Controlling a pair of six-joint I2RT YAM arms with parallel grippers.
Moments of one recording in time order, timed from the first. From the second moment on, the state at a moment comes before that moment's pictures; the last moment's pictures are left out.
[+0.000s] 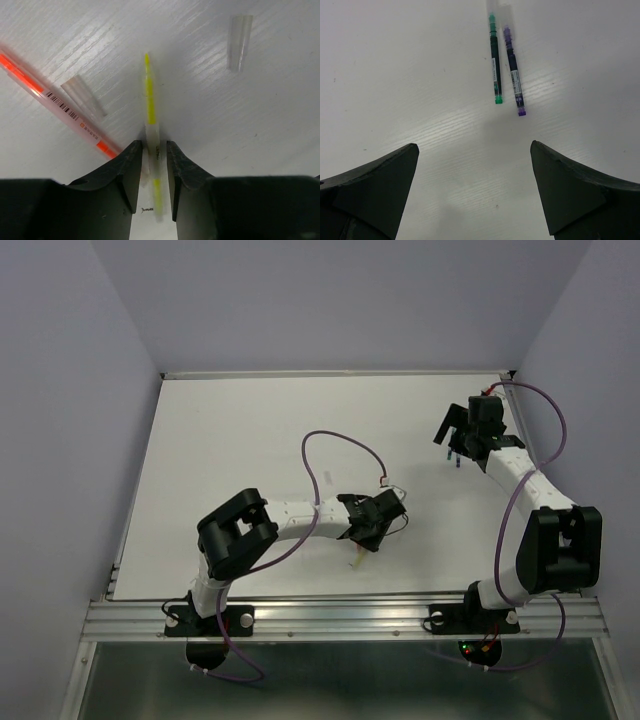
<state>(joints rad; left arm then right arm) -1.16 1.93 1.28 -0.46 -0.16 -0.51 0.04 1.48 1.08 -0.31 0.21 0.42</state>
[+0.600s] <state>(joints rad) -1.17 1.89 1.28 -0.46 -0.18 -0.50 0.04 1.44 1.06 -0.32 0.21 0.43</state>
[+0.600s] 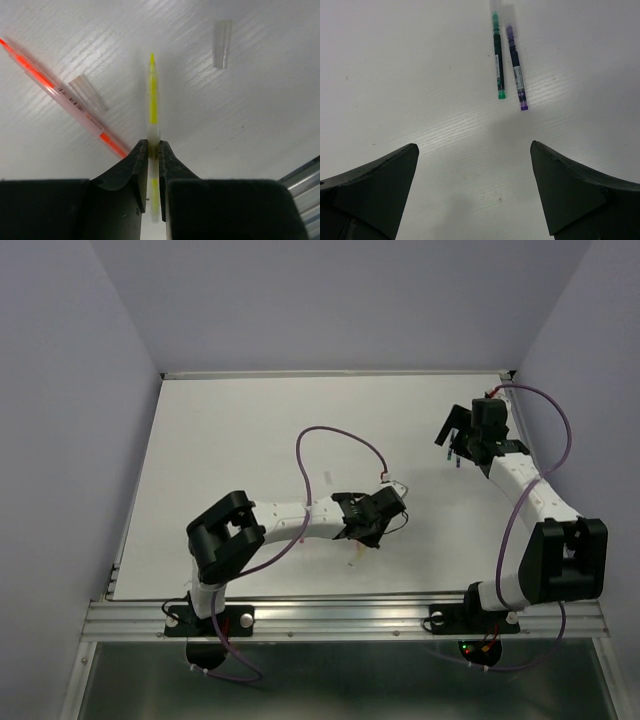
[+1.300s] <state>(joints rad) -0.87 1.41 0.96 -0.31 -0.29 -0.52 0.40 1.32 0.86 -0.57 0.07 0.60</state>
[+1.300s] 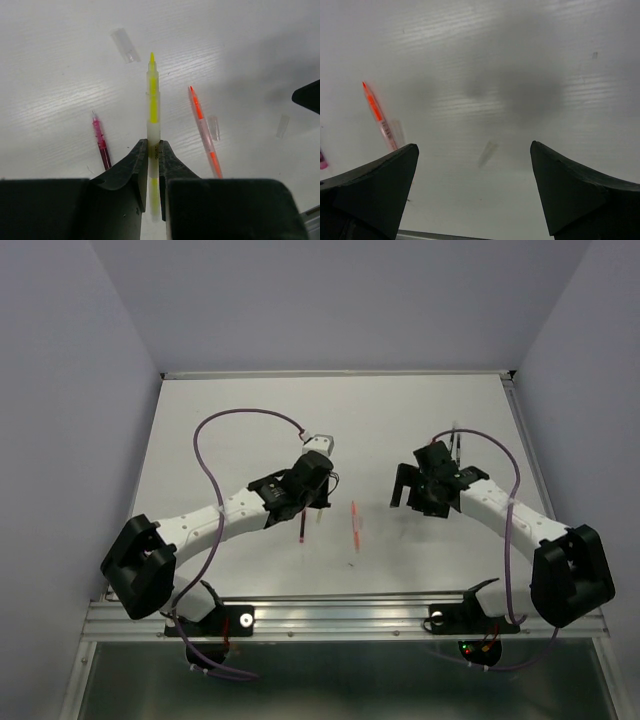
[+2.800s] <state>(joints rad) -0.85 1.43 0.95 -0.26 -0.18 -0.55 0.56 1.47 0.78 -0.62 0.18 0.76</state>
